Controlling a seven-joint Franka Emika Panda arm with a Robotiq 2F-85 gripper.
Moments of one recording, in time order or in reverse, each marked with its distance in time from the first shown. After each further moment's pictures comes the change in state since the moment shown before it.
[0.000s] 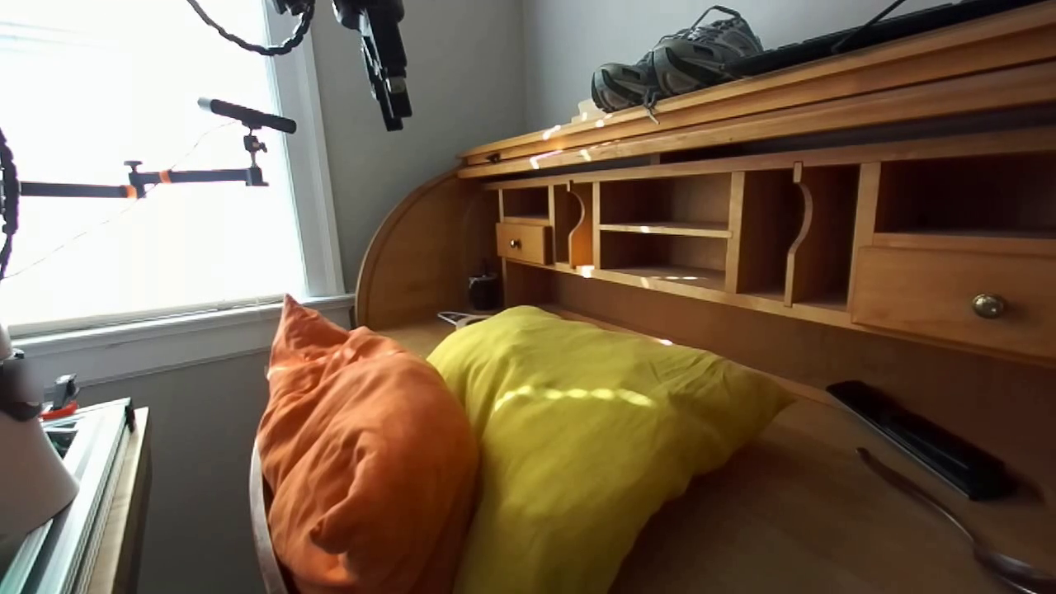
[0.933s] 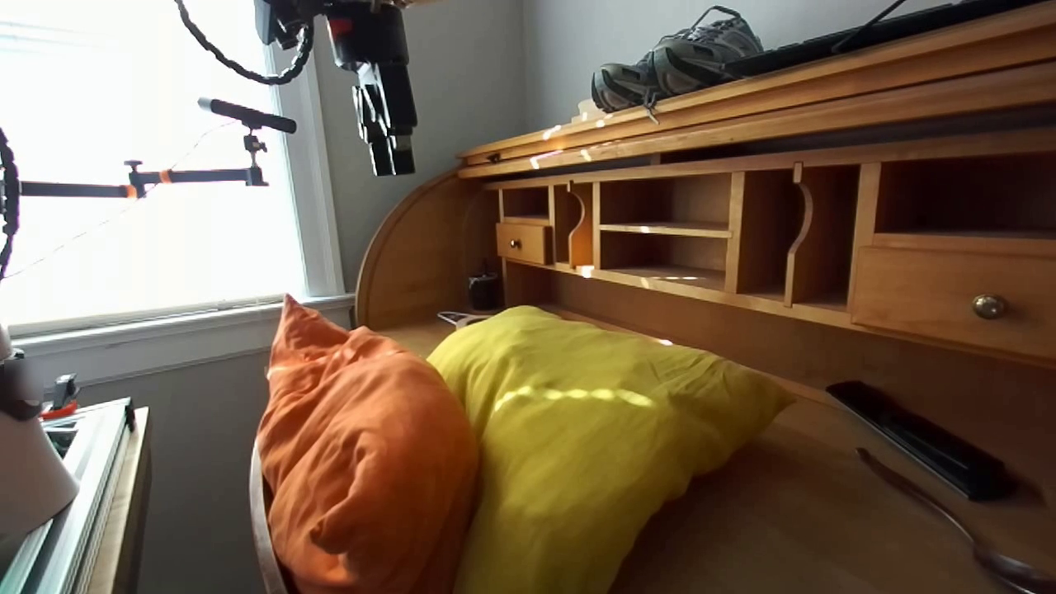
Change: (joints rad) arm -0.009 0.014 -0.113 -0.127 0.029 0.084 -0.260
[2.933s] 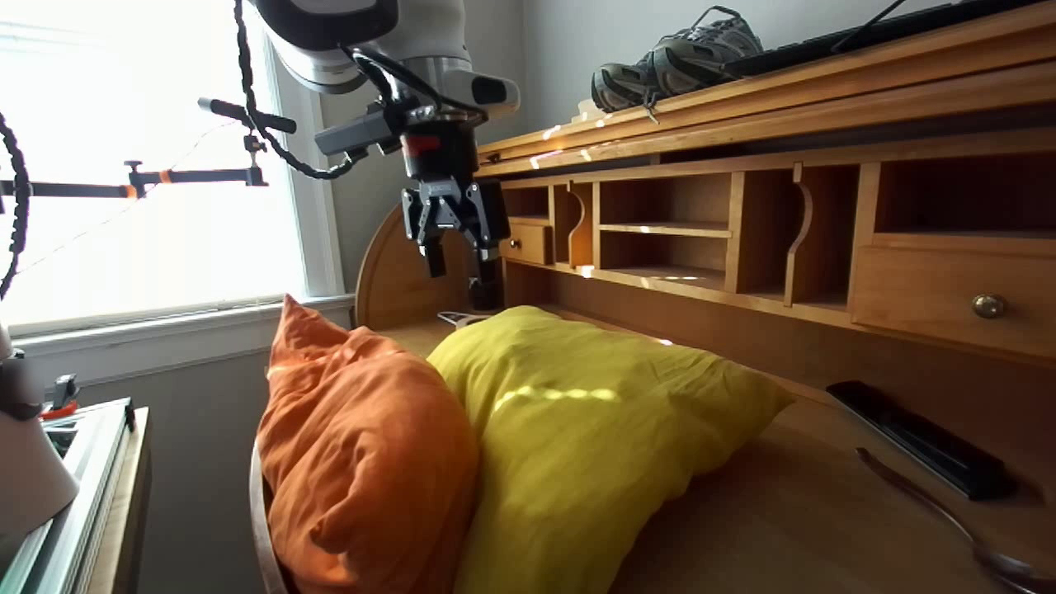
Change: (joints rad) arm -0.038 0.366 -0.113 -0.015 -0.037 0.383 -0.407
